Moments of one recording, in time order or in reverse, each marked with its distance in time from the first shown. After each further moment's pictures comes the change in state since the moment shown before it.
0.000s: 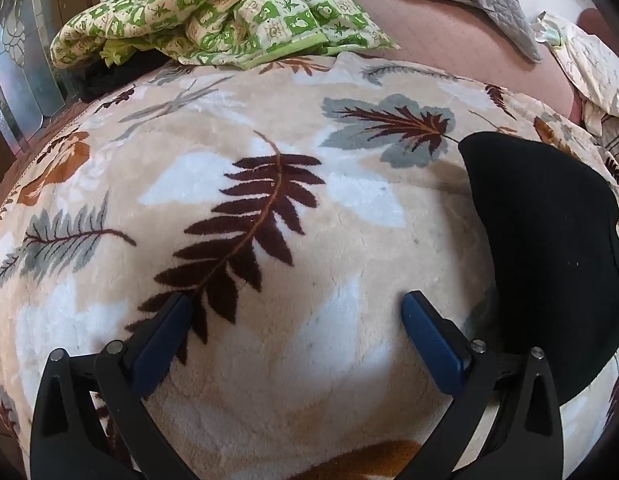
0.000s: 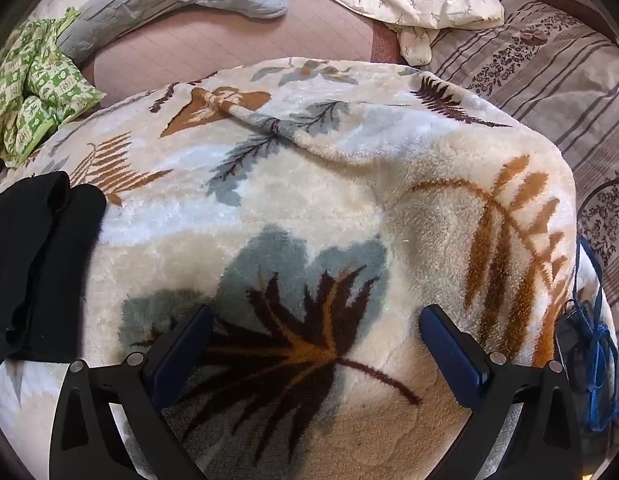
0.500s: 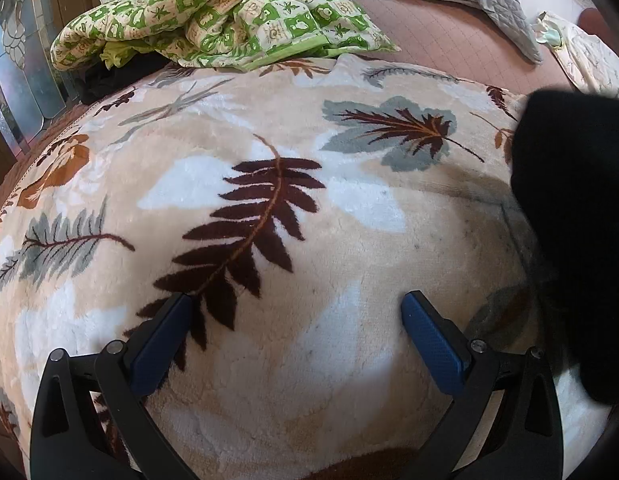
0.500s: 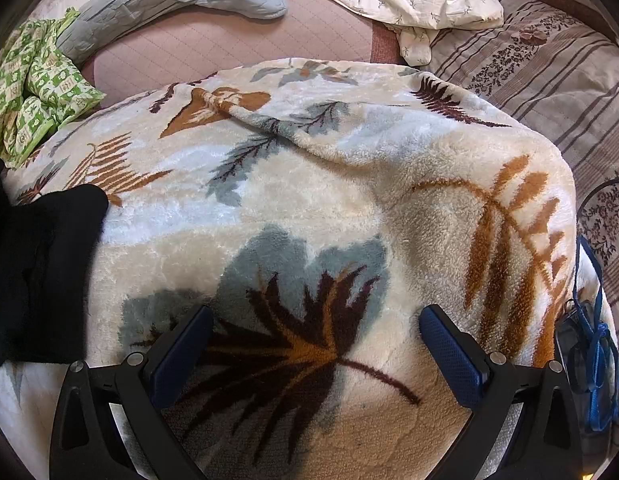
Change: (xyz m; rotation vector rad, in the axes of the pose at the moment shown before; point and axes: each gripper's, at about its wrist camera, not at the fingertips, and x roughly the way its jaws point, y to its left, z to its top) left arm 0.000 0.002 0.002 -0.001 -0.005 0.000; right arm 0.000 0.000 0.000 -0.006 -0.002 -0.008
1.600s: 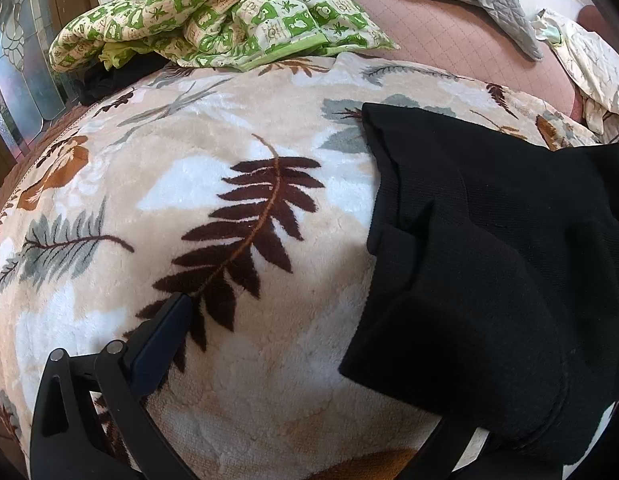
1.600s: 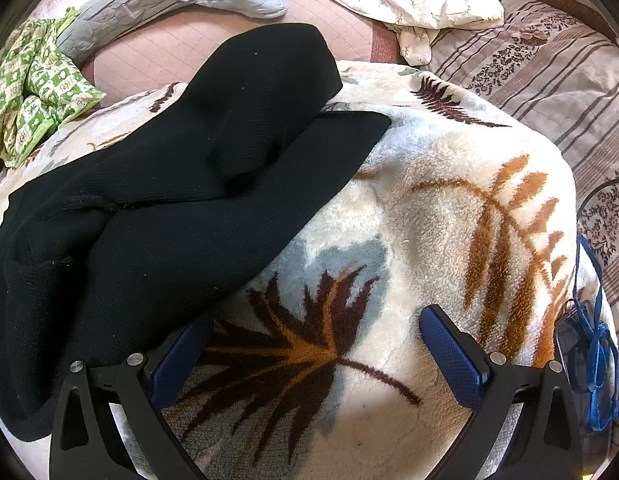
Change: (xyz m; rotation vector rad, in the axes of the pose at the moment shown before) left arm 0.002 -0.005 0.002 0.004 0.003 0.010; right arm -0.001 -0.001 0.001 -0.002 0.003 -0.002
